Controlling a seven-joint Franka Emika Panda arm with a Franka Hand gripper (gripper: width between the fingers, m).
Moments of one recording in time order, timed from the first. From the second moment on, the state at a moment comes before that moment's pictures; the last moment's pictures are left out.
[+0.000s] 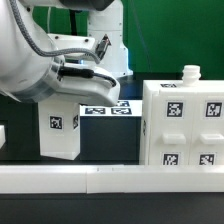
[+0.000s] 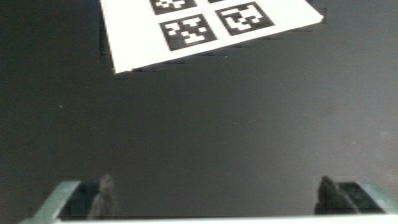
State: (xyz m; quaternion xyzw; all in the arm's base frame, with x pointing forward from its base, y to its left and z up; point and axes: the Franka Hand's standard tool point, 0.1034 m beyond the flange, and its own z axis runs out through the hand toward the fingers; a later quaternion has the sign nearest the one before) arm 0.538 -0.099 0.078 -0.87 0.16 0.47 0.08
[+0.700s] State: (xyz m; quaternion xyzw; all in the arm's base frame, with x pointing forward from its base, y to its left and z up) arm 0.523 -0.082 0.119 -0.90 0.14 0.41 0.08
